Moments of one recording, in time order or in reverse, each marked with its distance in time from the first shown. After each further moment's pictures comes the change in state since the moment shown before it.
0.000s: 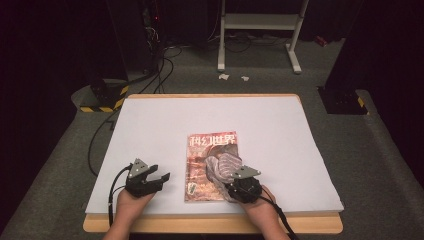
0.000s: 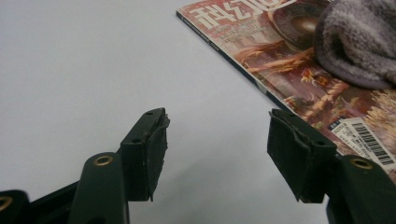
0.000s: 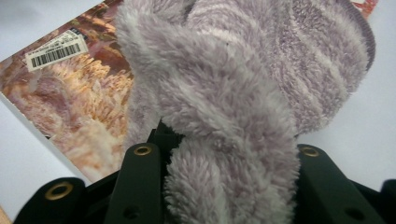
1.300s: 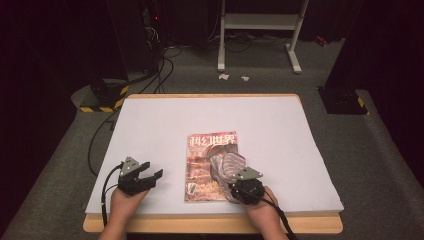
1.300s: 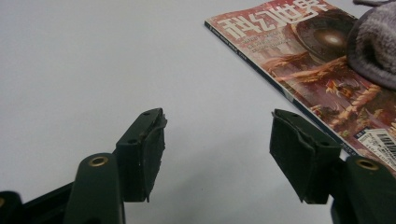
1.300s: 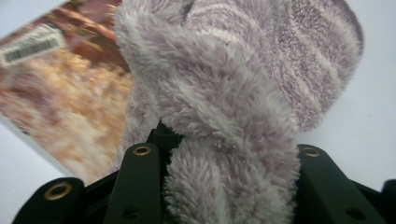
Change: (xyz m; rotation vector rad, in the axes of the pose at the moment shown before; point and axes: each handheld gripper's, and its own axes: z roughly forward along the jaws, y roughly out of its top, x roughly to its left) left arm 0.015 -0.001 -0.009 -0.030 0.045 -0.023; right arm -0.004 -0.006 -0.008 0.010 -0.081 0.030
